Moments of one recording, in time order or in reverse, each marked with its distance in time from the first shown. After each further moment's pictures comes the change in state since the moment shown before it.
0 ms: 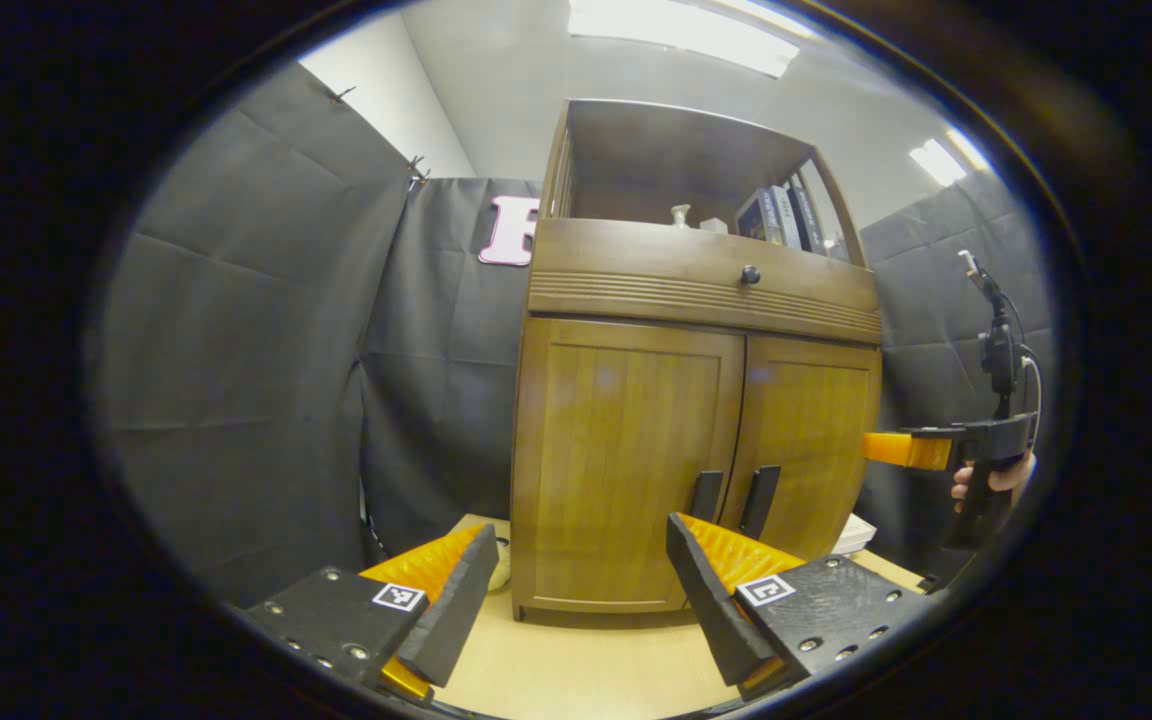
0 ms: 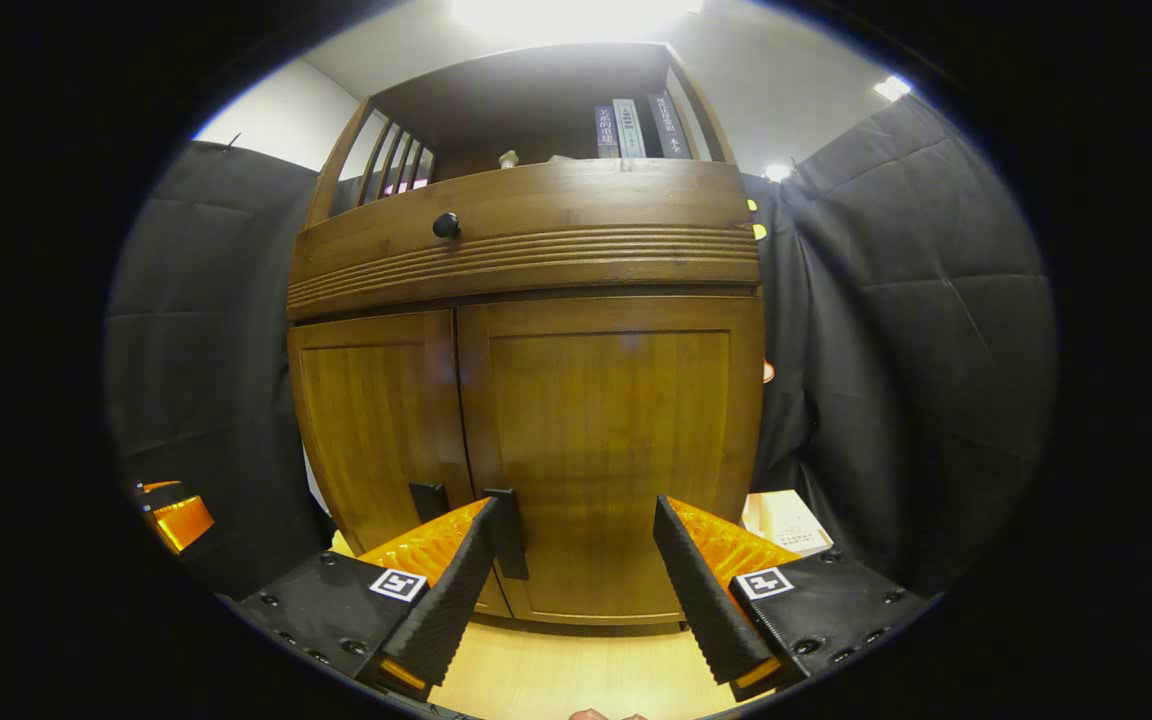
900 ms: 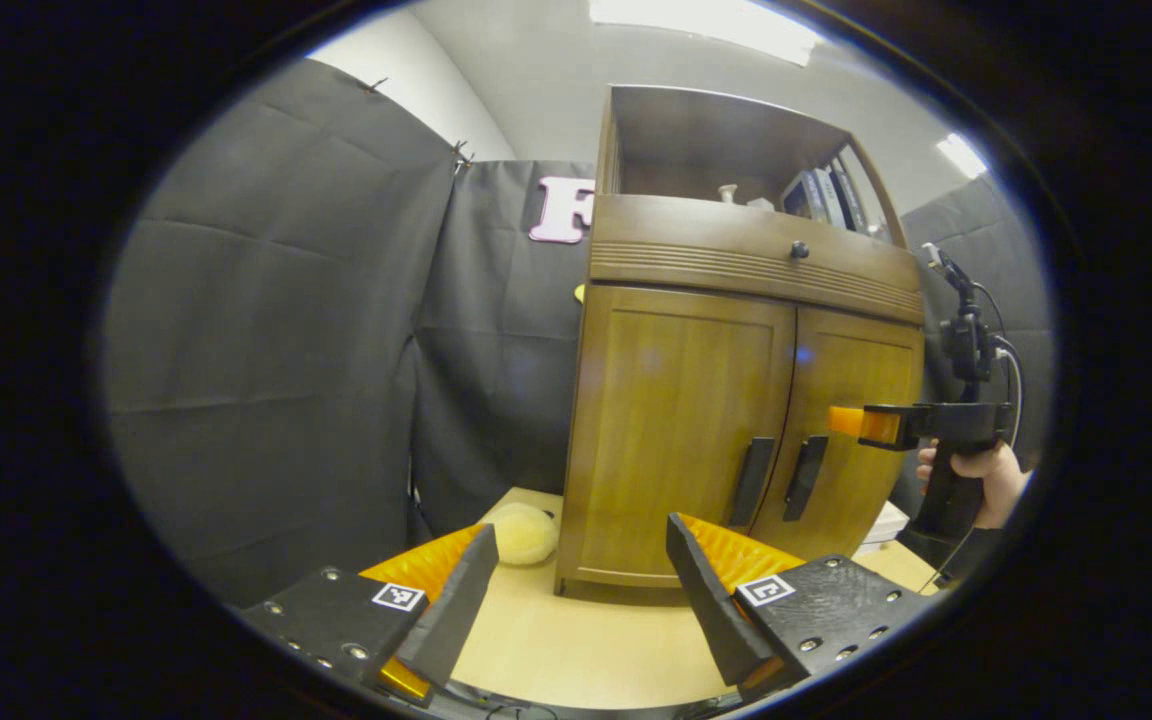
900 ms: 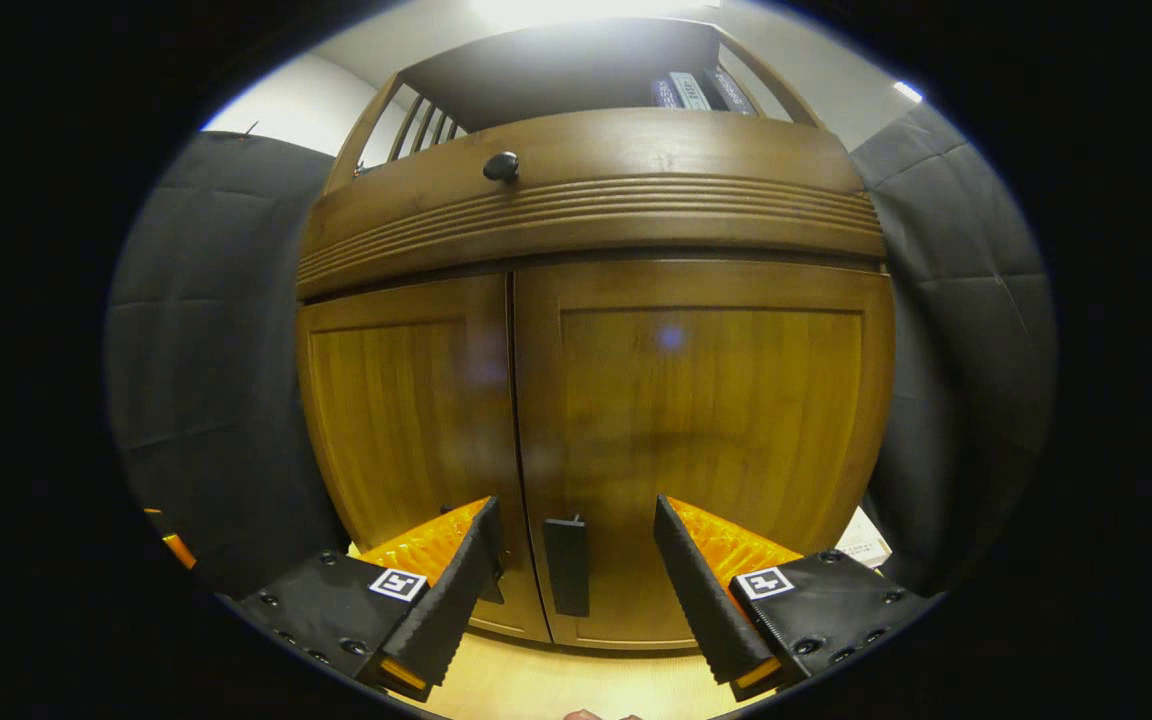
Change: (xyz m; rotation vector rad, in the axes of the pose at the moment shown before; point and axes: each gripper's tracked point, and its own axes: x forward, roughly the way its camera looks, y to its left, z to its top) left arm 0.006 0.009 0.002 -0.009 0.083 0.154; right arm 0.074 0.053 -0.015 -0.021 0.016 0.087
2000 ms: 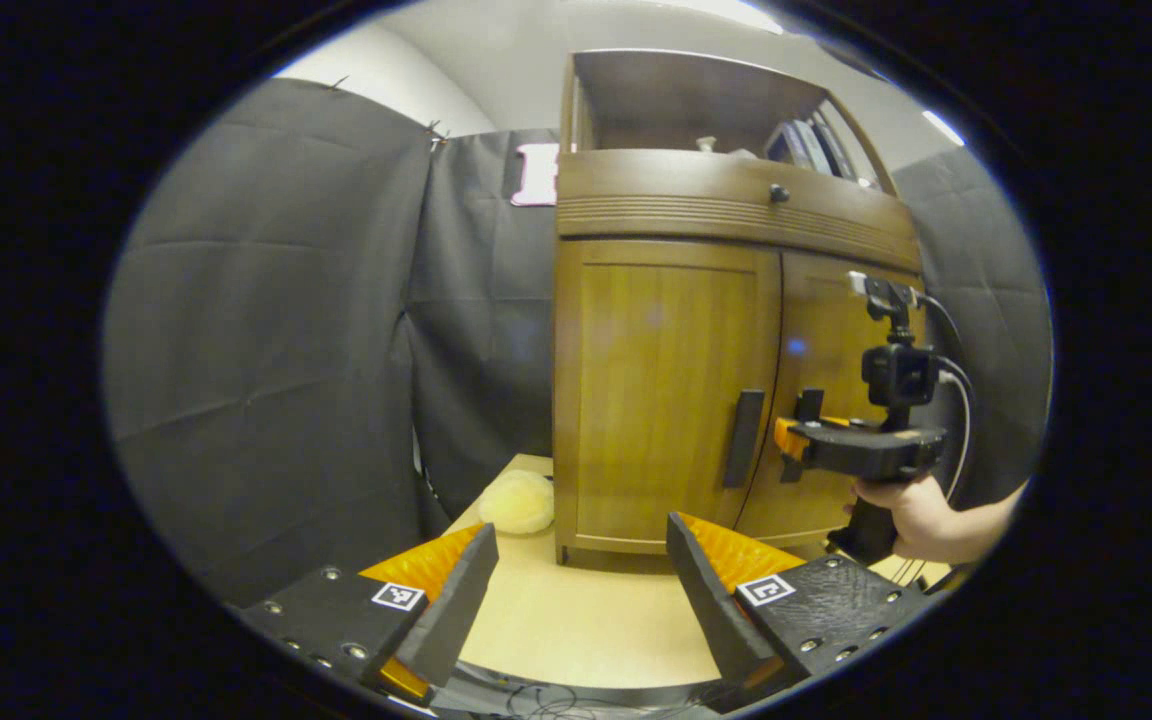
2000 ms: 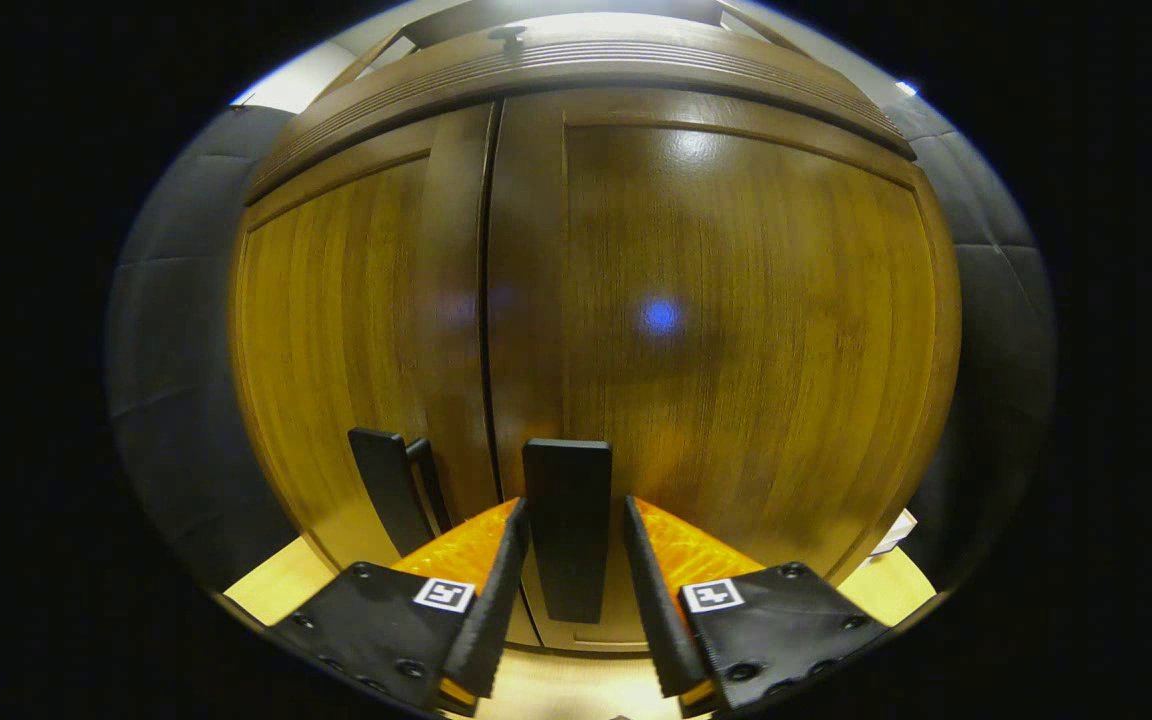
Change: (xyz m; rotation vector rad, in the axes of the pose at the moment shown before) left arm 0.005 -0.045 -0.008 0.112 0.142 -0.003; right arm 0.079 0.000 -0.082 -0.002 0.070 -0.078
